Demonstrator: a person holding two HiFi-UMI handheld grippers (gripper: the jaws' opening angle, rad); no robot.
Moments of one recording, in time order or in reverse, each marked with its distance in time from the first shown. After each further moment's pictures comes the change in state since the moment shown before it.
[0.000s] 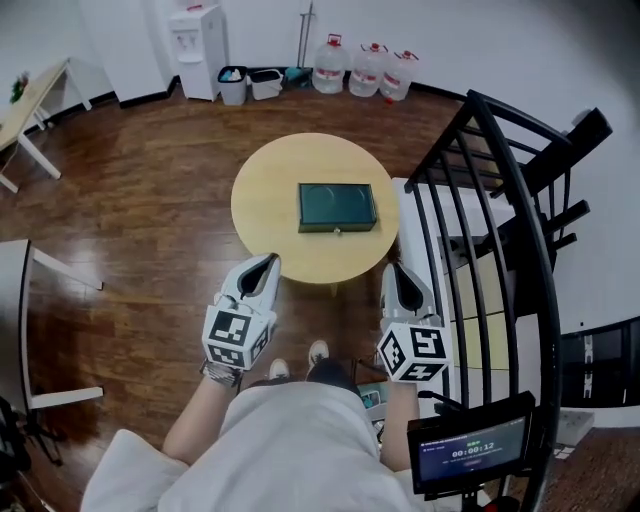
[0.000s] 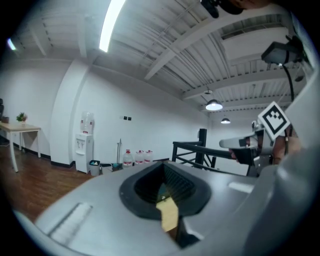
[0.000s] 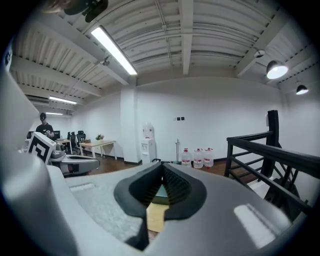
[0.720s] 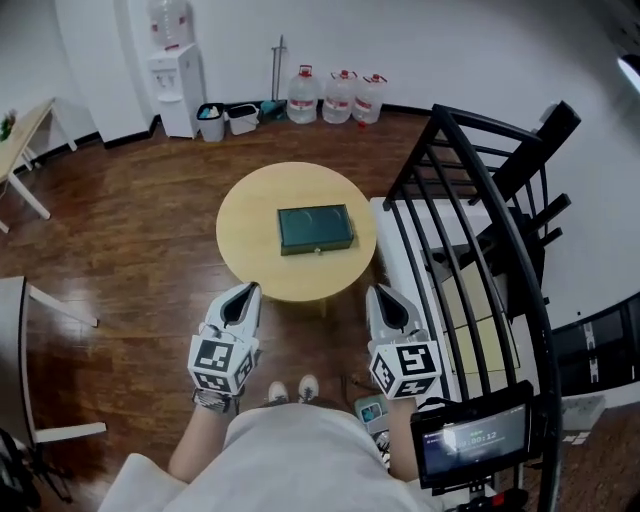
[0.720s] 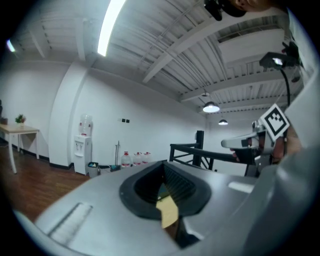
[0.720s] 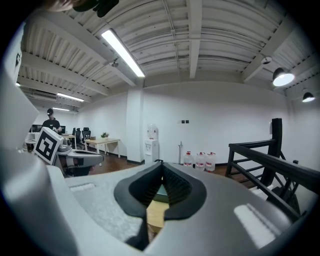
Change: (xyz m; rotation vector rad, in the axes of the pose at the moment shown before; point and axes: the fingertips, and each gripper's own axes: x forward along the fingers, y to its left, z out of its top) left arm -0.035 -0.006 0.014 0.008 -0.010 -0.023; right arm -0.040 0.020 0.012 -0.068 -0.005 0.035
